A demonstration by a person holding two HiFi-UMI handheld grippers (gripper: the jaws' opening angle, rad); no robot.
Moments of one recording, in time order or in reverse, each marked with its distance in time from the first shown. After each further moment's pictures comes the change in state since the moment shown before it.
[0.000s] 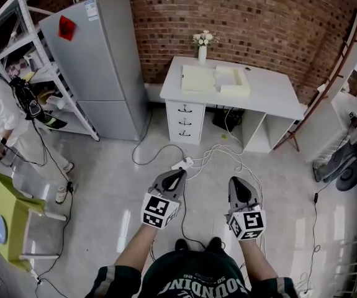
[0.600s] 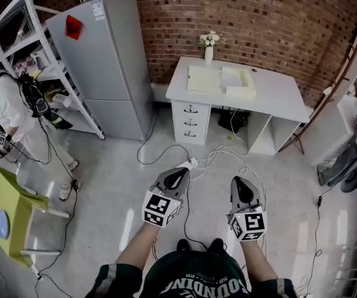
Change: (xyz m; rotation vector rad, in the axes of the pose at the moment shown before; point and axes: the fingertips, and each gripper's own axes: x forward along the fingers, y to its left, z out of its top) left arm 0.001 0.006 0.013 -0.011 -0.026 0.017; right arm 0.004 0.001 0.012 -0.012 -0.025 0.014
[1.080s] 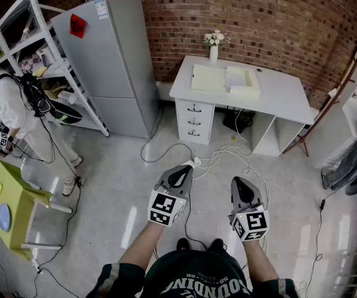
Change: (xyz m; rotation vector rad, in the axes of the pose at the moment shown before) left arm 0.018 -0.015 0.005 0.020 0.005 0.064; right arm -0.003 -0.013 -0.005 0.013 0.020 0.073
